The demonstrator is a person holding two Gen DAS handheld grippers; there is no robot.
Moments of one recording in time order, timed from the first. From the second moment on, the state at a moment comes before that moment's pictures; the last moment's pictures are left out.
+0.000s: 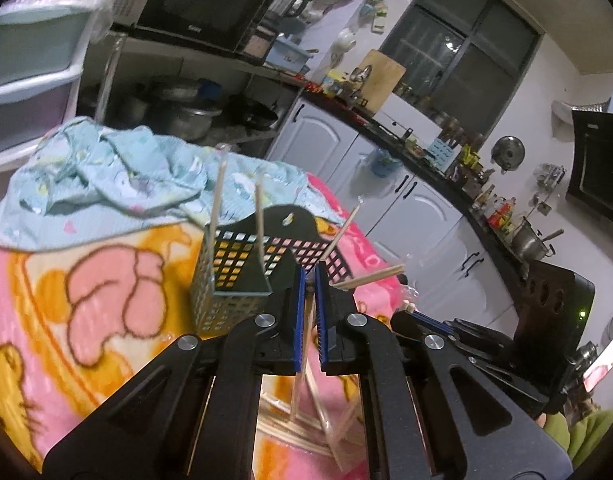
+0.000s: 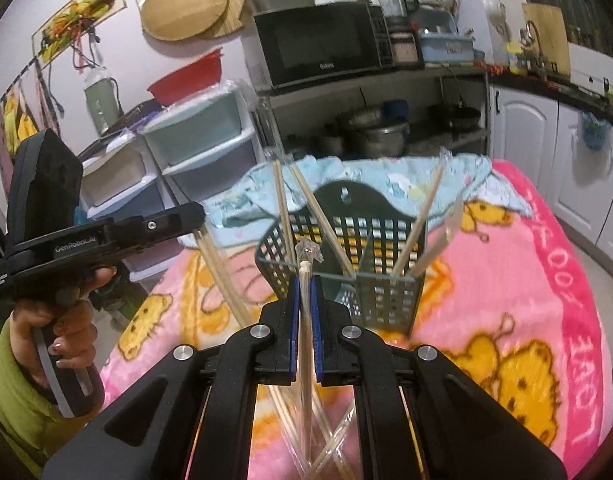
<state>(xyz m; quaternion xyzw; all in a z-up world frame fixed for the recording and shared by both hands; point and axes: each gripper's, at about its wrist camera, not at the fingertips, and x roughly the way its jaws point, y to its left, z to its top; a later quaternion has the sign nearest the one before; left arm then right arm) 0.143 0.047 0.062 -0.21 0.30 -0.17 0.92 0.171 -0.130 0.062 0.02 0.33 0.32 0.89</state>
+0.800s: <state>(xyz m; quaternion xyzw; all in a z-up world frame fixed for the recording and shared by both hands) 0.155 0.045 0.130 -0.17 0.22 -0.17 0.95 0.176 -0.109 0.145 0.00 0.20 0.34 0.92</state>
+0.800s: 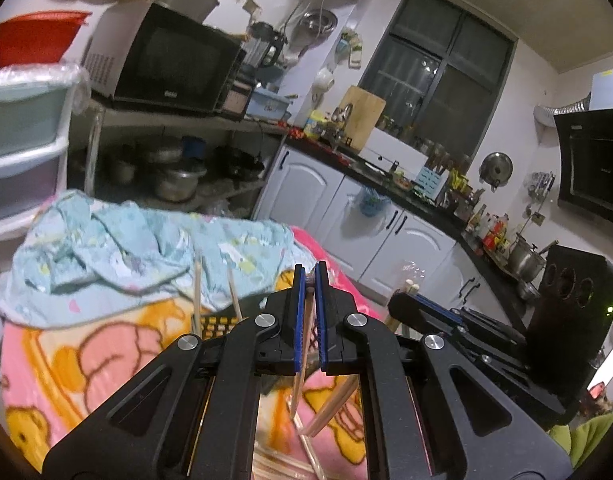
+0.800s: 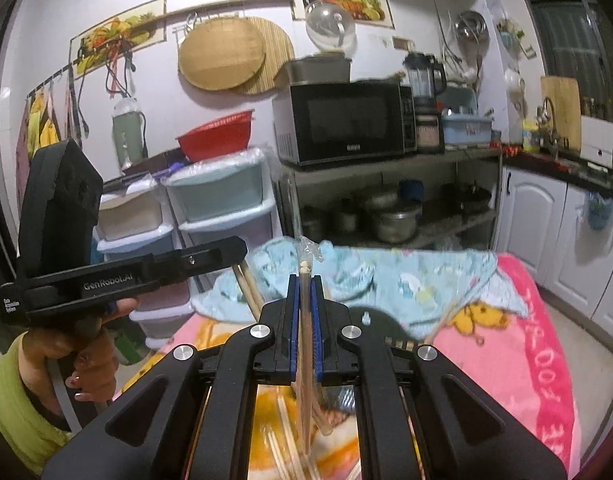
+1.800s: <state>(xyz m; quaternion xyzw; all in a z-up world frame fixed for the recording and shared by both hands) 0.193 0.081 0.143 -0.16 0.18 -0.10 0.97 0.227 -0.097 0.169 0.00 0.12 0.31 0.94</state>
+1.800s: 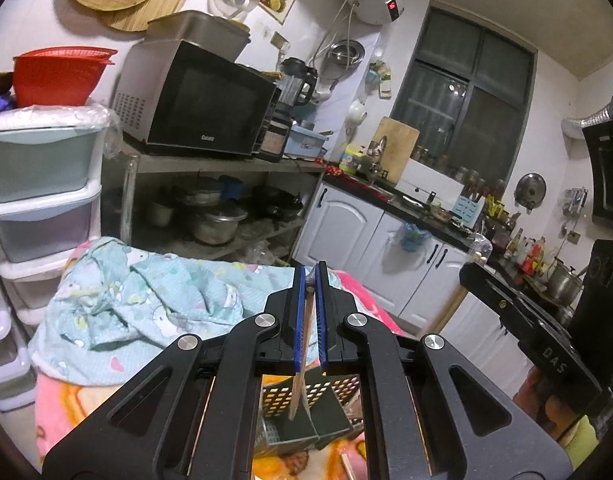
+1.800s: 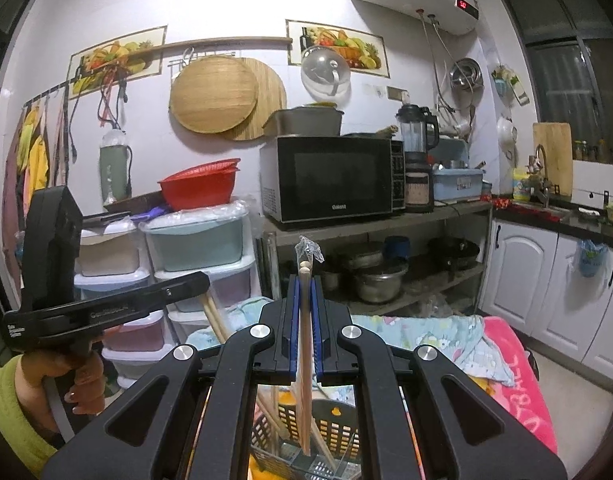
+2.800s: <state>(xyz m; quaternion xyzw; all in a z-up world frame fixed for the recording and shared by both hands) 0.199 0.078 0.090 -0.16 0.22 -0.09 0.96 0.251 -0.097 0.100 0.01 0.19 0.27 0.95</state>
